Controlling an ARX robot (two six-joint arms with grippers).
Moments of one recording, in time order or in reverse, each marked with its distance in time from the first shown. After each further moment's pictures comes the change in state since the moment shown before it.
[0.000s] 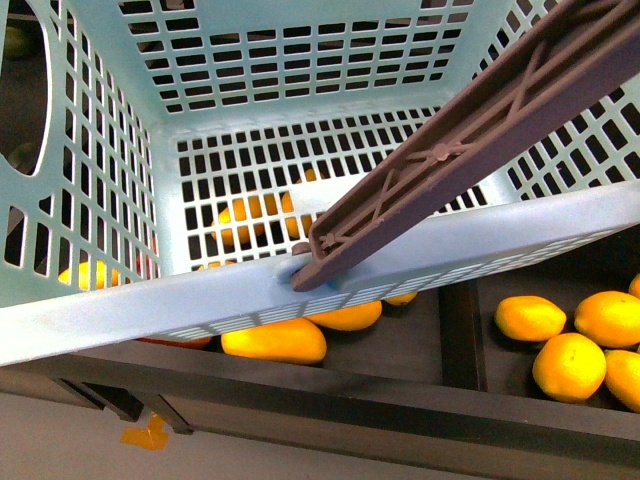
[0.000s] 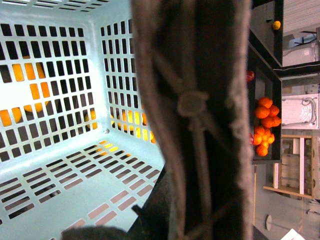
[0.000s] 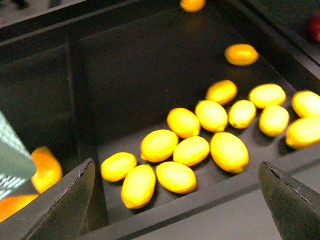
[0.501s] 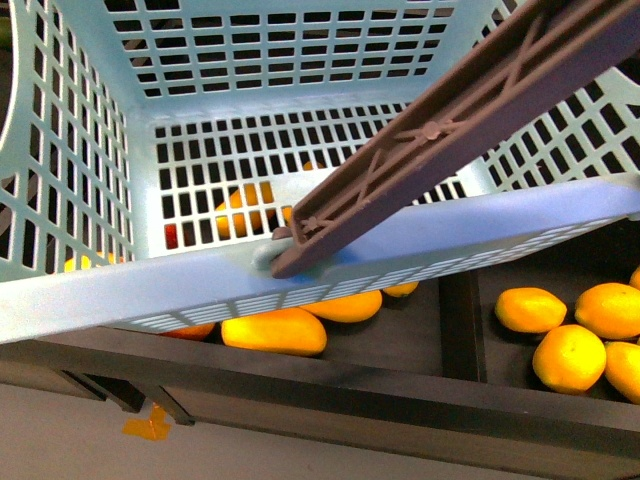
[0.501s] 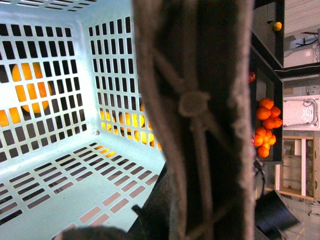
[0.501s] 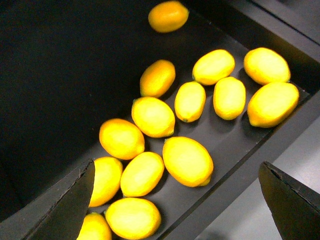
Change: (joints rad) left arm -0.001 0.000 0.000 0.000 -0.002 0.001; right arm -0.177 1.169 0.245 0.628 0.016 -0.055
